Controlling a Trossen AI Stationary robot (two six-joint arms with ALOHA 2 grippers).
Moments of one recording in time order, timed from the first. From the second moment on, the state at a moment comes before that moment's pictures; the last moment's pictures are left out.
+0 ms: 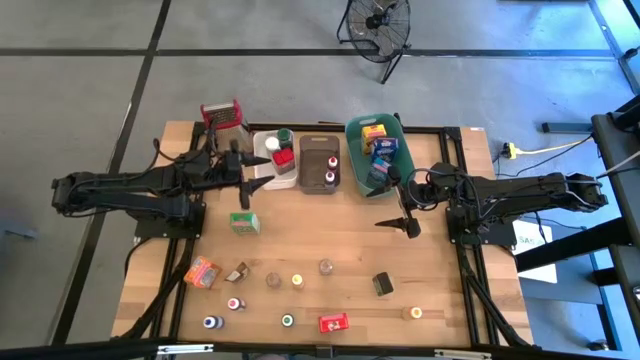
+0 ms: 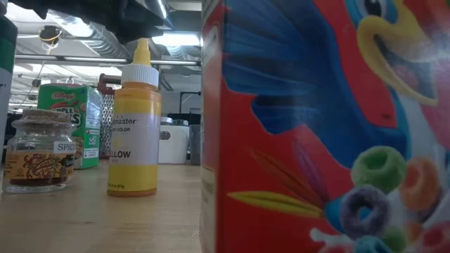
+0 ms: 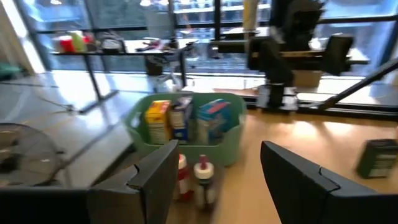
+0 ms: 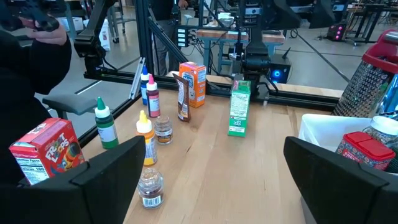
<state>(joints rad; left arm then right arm) 0.16 0.69 0.53 0.05 -0.16 0.02 -0.06 0.90 0.45 0.30 -0.33 -0.07</state>
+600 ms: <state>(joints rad) 0.16 0.69 0.53 0.06 -0.20 0.08 -0.06 0.90 0.45 0.30 -0.33 -0.07</state>
